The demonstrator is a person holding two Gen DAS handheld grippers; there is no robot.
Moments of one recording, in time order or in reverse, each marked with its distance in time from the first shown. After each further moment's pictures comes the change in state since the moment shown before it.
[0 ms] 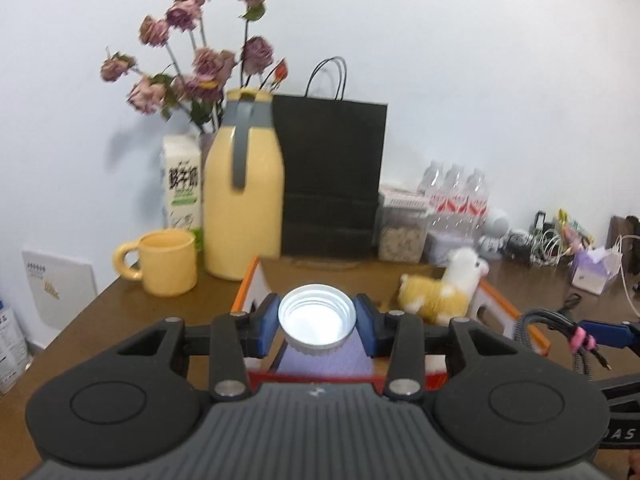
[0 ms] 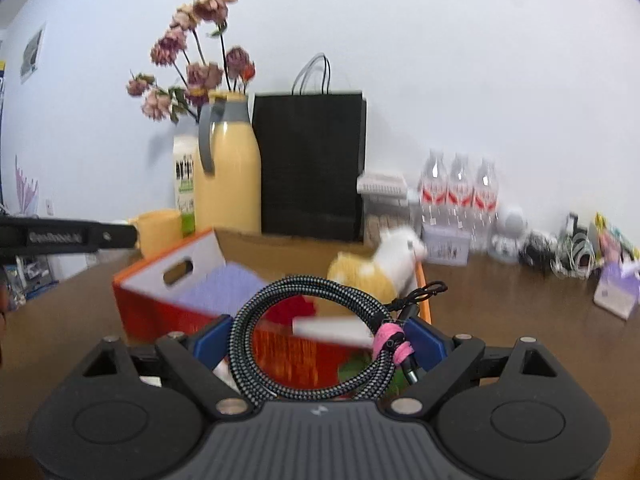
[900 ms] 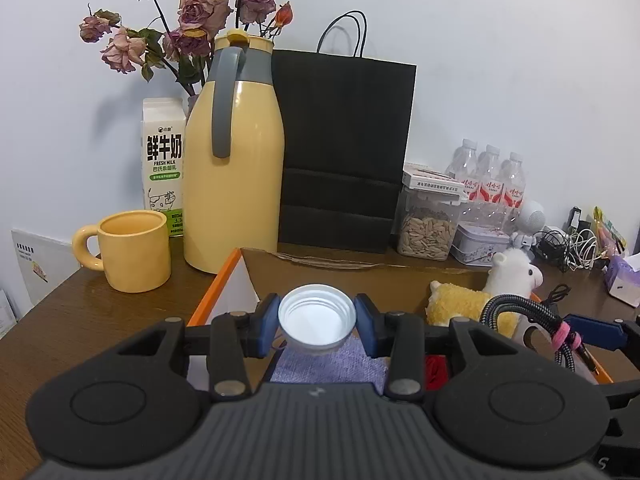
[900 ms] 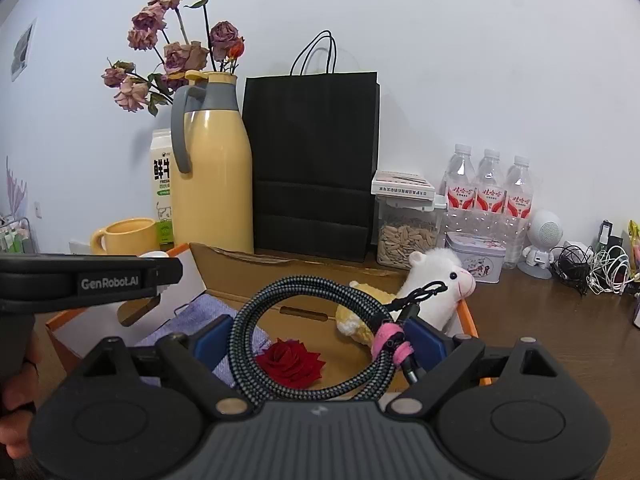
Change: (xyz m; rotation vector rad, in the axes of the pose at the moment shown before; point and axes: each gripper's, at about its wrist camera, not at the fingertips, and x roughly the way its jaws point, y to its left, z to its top) left arm 0.106 -0.005 -0.004 -0.037 0.063 0.044; right arm 0.109 0.001 0.015 0.004 0.035 0.004
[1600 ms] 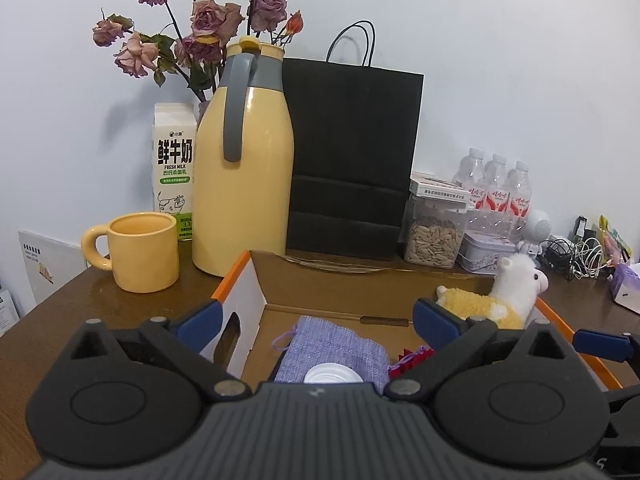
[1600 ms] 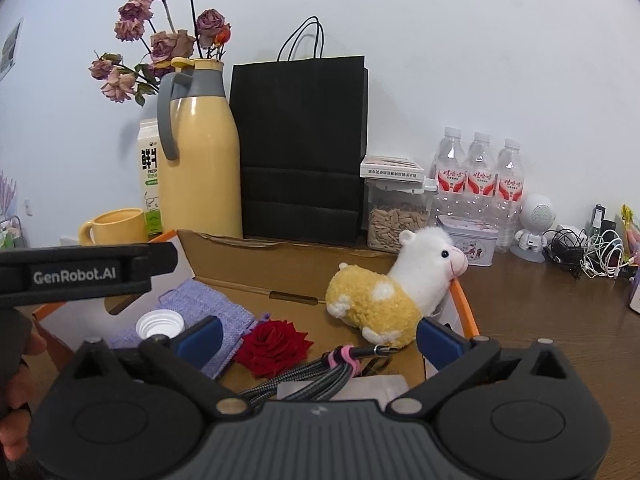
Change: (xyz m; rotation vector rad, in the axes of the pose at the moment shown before) left arm -0.004 0.002 -0.006 -0.017 -0.036 0.022; right arm 0.006 -0.004 -0.006 0.021 0.026 -0.024
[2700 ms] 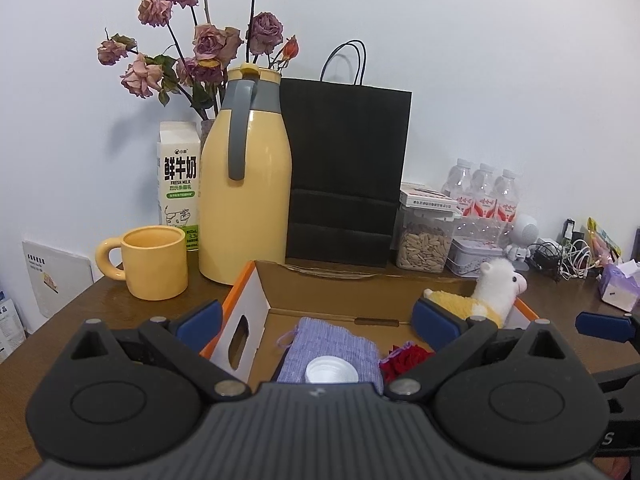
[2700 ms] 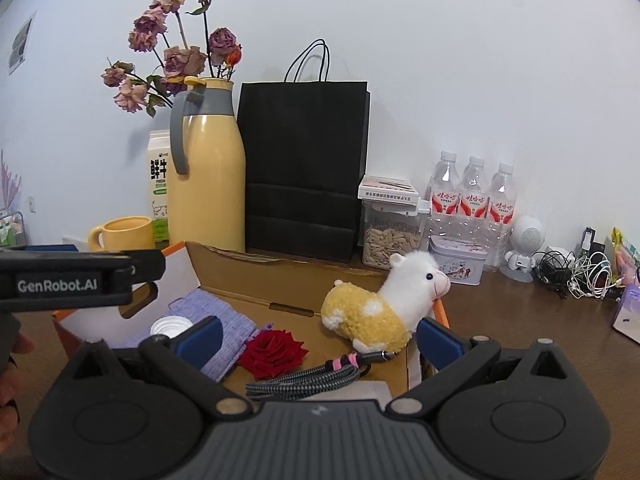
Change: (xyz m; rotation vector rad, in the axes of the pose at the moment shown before) left arm -0.039 0.001 0.005 0.020 -0.020 -0.013; right arm -0.037 0.001 0.007 -0.041 -0.029 -0.007
